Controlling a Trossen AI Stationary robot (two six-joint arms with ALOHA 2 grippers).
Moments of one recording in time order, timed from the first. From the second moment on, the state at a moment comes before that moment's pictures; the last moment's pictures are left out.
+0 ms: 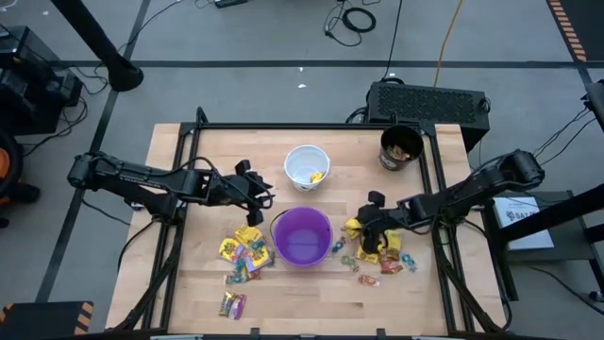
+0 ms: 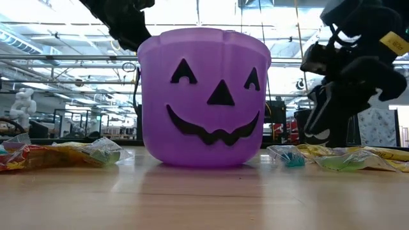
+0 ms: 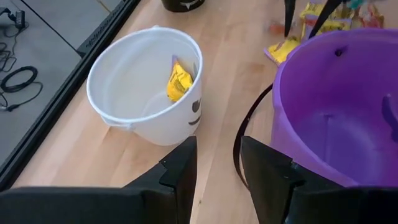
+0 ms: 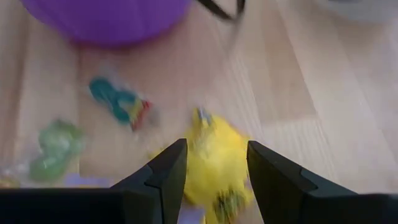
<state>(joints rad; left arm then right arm) -0.10 1.19 0.88 -0.39 -0.35 -0.14 0.27 1.27 0.51 -0.19 0.26 0.39</state>
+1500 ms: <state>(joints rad) -0.10 1.19 0.88 -0.40 -0.36 -0.14 0.24 1.16 0.43 -0.04 0.21 0.28</state>
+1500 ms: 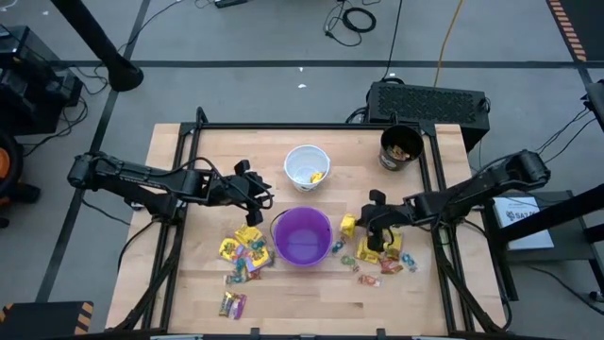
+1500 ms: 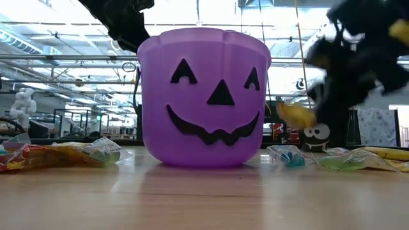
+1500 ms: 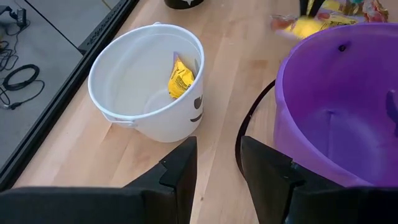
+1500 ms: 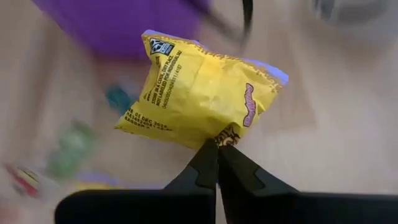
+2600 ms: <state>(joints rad) -0.10 1.19 0.88 -0.32 -0.35 -0.17 0.14 0.71 0.25 0.86 0.27 0.11</state>
